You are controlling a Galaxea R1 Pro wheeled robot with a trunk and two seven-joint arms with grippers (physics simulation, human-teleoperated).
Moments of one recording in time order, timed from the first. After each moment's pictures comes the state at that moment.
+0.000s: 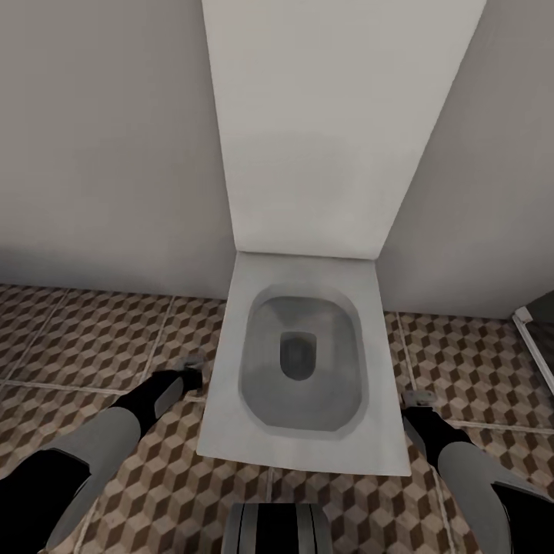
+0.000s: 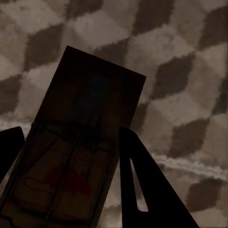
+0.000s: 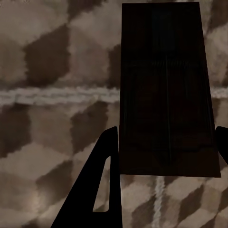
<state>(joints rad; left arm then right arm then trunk) -0.97 0.08 -0.41 -0.30 0.56 0.32 0.15 -0.85 -0.12 -0.25 -0.23 0.28 0.31 -0.12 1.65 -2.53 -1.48</state>
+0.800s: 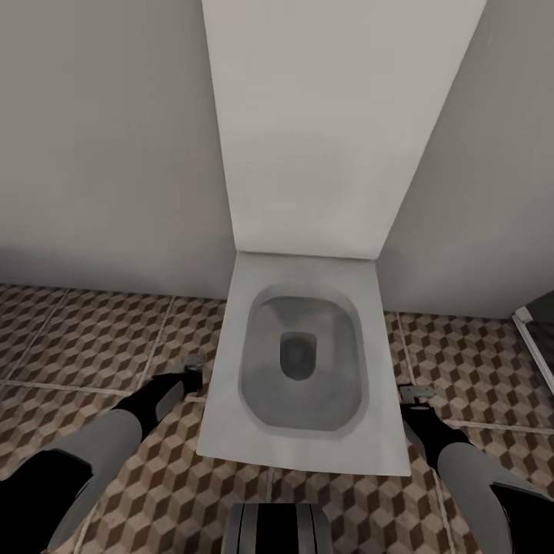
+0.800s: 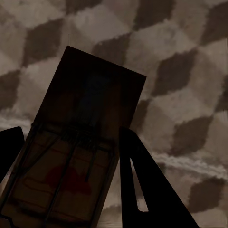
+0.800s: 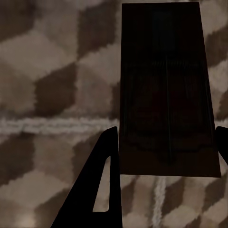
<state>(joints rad) -0.96 0.07 -0.41 -0.27 0.57 0.28 0.15 -0.85 -0.12 -0.21 -0.22 0.29 0.19 -0.12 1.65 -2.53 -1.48</state>
